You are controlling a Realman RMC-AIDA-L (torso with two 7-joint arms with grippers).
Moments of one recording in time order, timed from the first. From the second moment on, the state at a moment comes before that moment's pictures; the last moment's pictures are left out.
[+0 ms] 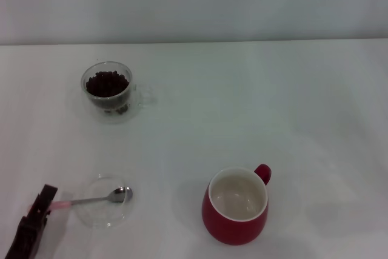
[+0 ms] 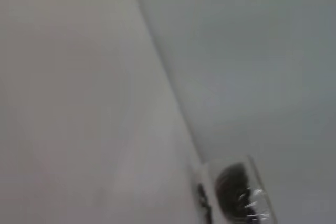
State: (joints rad) left arm -0.27 -2.11 0.68 -0.45 0.96 1.50 -1.15; right arm 0.22 1.99 -0.83 -0.29 -0.48 -1.69 0.27
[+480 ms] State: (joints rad) left arm -0.26 -2.11 0.65 -0.47 0.96 1.48 -1.17; right arm 0.22 1.98 -0.83 -0.29 -0.48 -1.69 0.27
